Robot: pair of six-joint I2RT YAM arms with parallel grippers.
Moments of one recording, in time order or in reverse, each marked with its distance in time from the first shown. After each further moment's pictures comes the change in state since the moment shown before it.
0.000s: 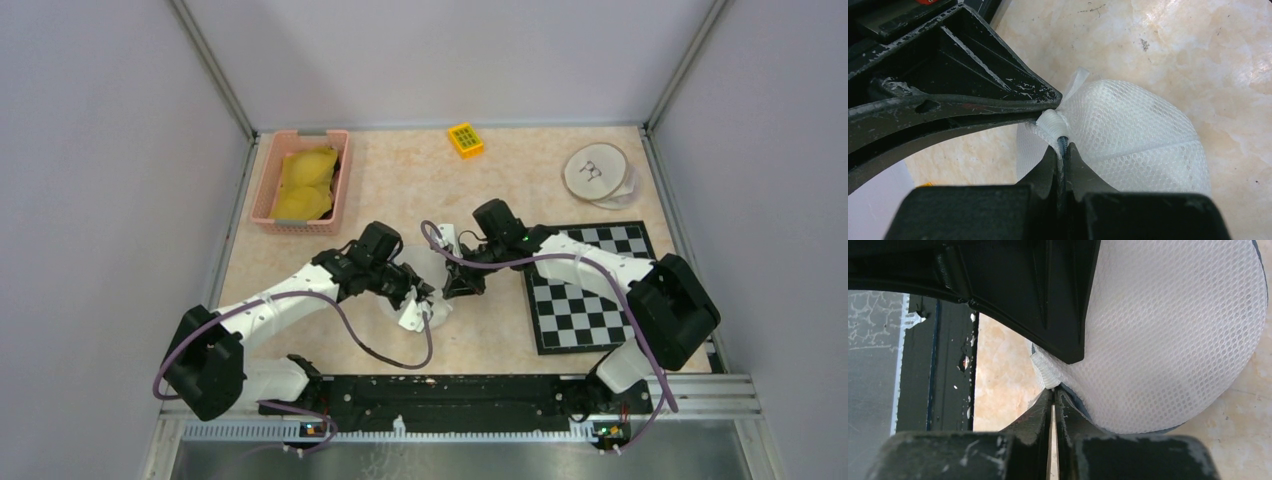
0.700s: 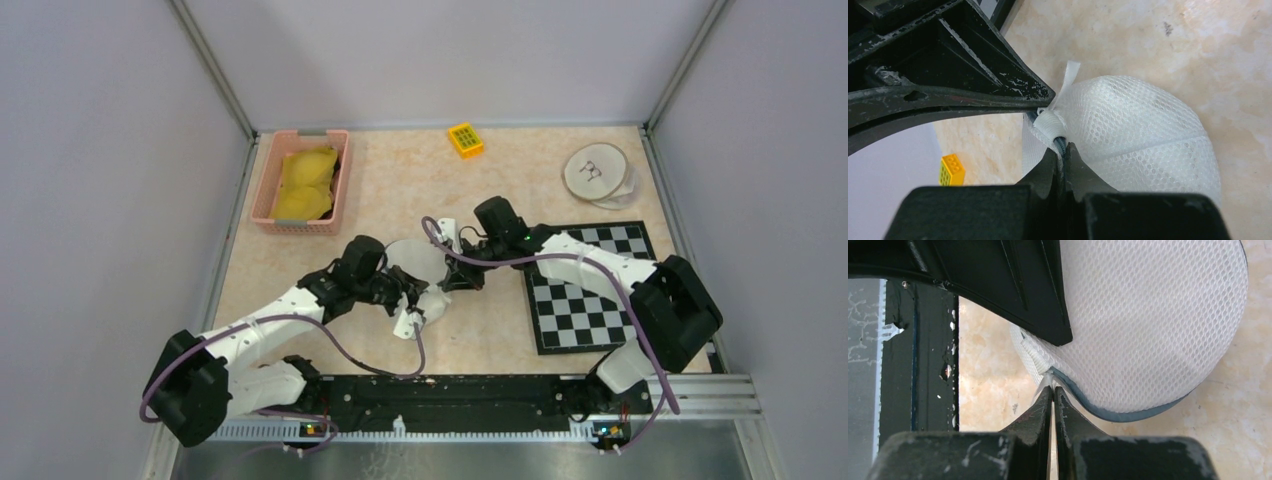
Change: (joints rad) left arm 0.021 -0.145 -0.182 0.224 -0.063 -0.049; right arm -0.007 -0.013 -0.001 0.033 0.077 0.026
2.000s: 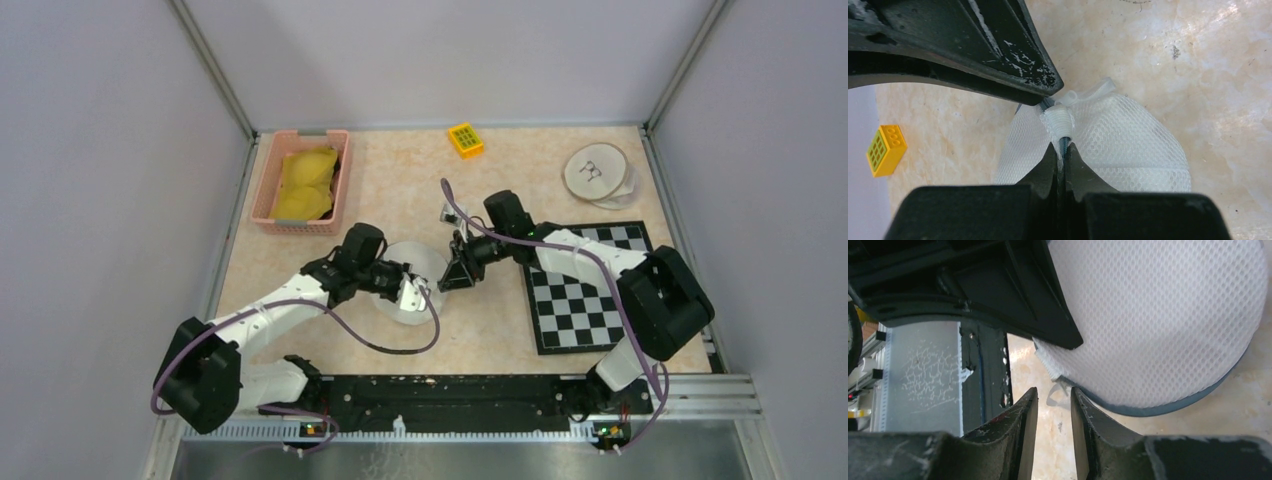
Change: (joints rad) left arm 0.067 0.074 0.056 0.006 0.071 -0.294; right arm -0.088 0.059 -0.018 0.161 -0.190 0.389
